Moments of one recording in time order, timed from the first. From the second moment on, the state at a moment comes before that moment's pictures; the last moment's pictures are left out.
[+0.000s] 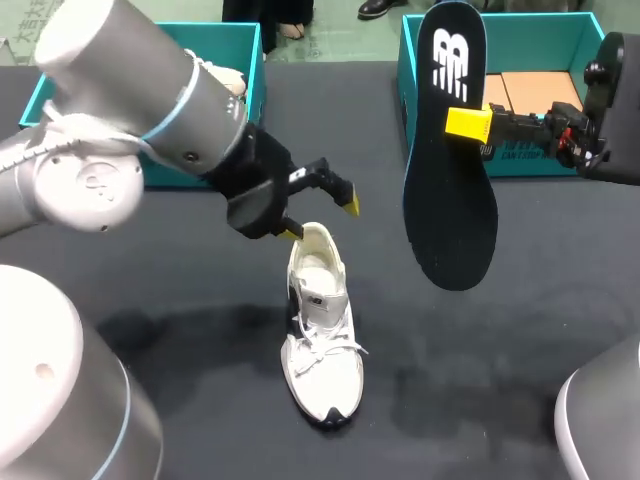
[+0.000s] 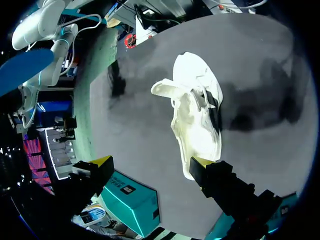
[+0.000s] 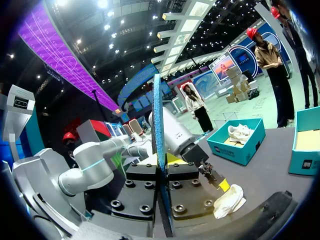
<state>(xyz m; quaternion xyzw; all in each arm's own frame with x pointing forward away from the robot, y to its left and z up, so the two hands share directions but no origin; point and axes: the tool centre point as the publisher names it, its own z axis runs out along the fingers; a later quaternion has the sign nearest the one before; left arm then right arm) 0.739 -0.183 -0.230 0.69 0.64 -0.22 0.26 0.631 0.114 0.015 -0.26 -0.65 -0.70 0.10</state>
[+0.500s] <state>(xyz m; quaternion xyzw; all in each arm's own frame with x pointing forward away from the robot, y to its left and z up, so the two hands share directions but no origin) 0.744 -0.174 -0.196 0.67 0.60 -0.29 0.34 0.631 0.114 0.015 -0.26 -0.65 -0.70 0.10</state>
